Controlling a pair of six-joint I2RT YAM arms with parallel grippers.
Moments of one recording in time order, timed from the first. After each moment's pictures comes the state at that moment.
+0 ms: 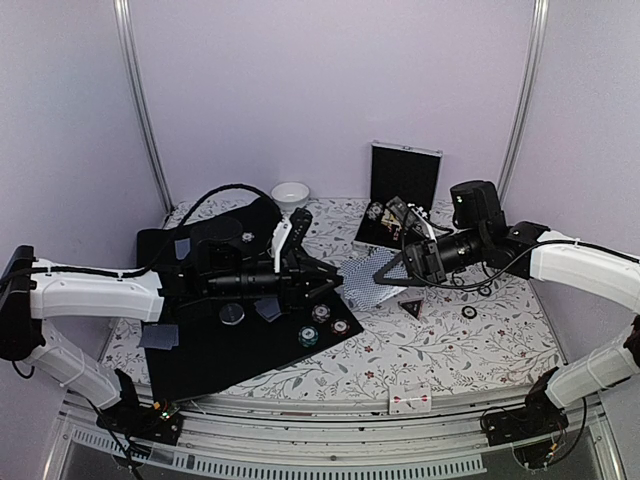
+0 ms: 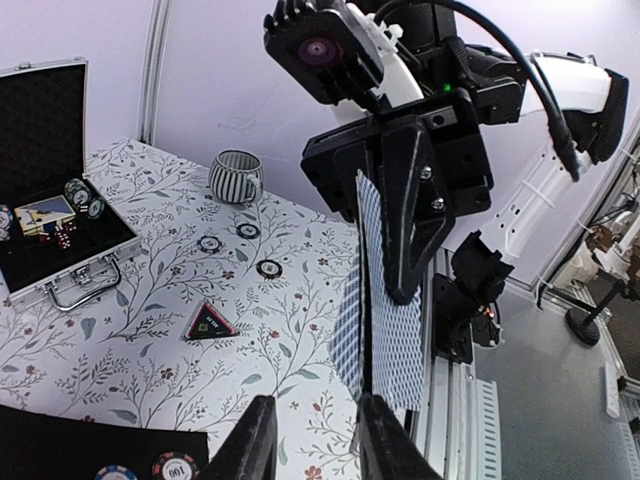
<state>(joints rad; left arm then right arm) -0.97 1.40 0.83 0.43 0.35 -0.25 0.66 1.33 0.99 -0.19 -1.00 0.31</state>
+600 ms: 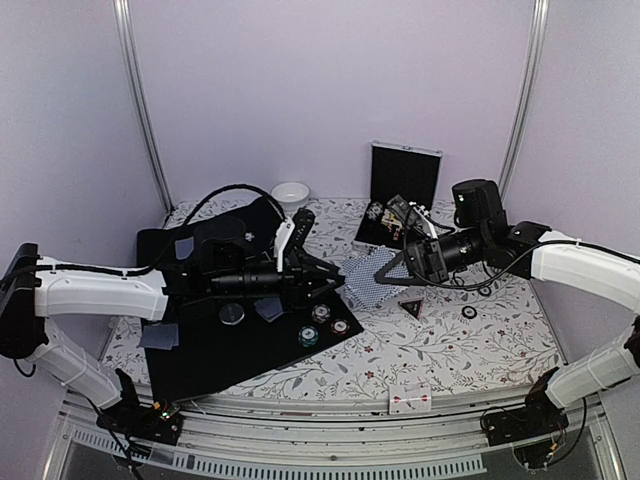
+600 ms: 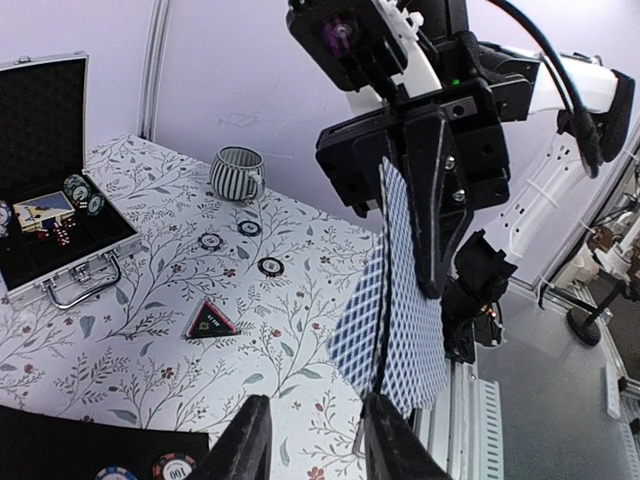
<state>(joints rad) -0.96 1.42 0.84 0.44 0.36 -0.25 0.66 1.32 0.99 -0.17 -1.03 0.32</state>
